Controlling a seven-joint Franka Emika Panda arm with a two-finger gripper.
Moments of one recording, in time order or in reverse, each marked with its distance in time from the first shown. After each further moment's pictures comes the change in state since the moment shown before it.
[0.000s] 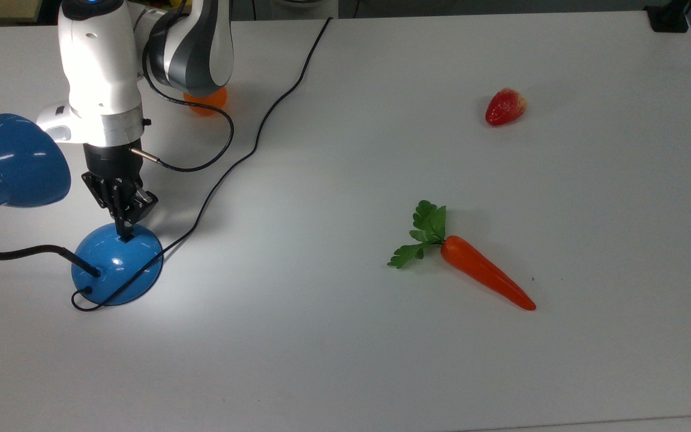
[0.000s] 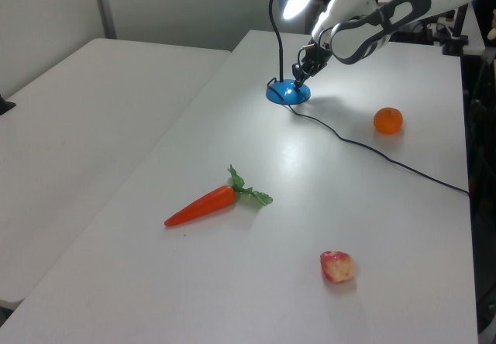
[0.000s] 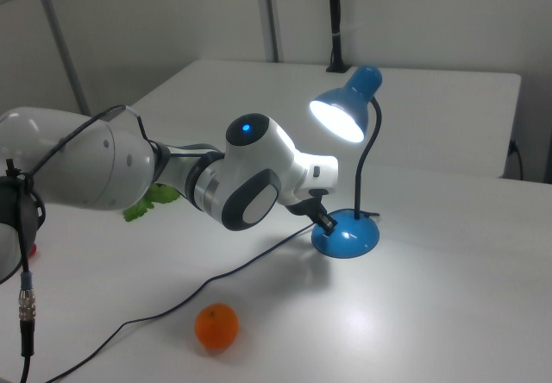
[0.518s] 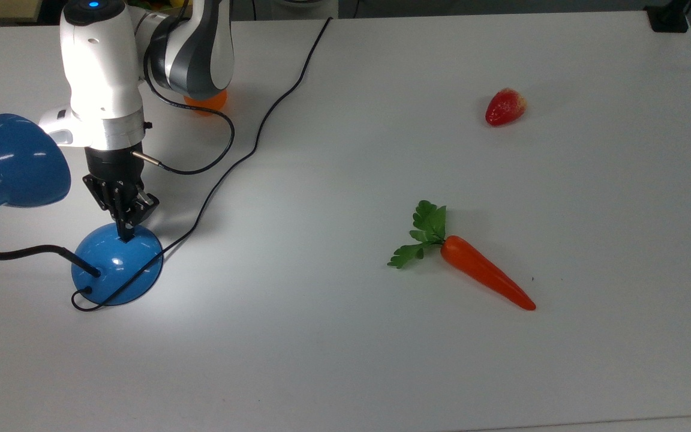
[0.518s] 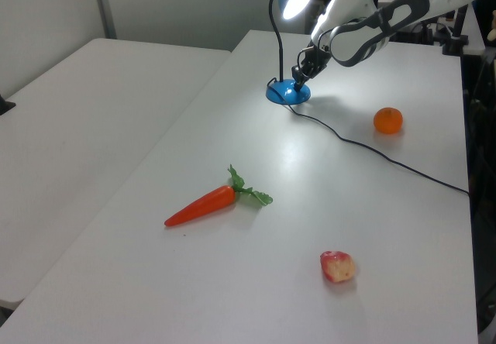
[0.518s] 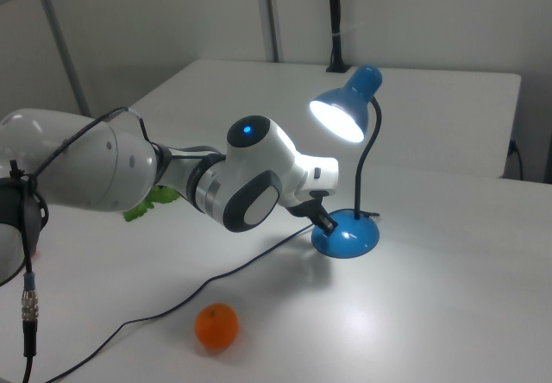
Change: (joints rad) arm 0.000 0.011 0.000 0.006 -0.009 0.000 0.000
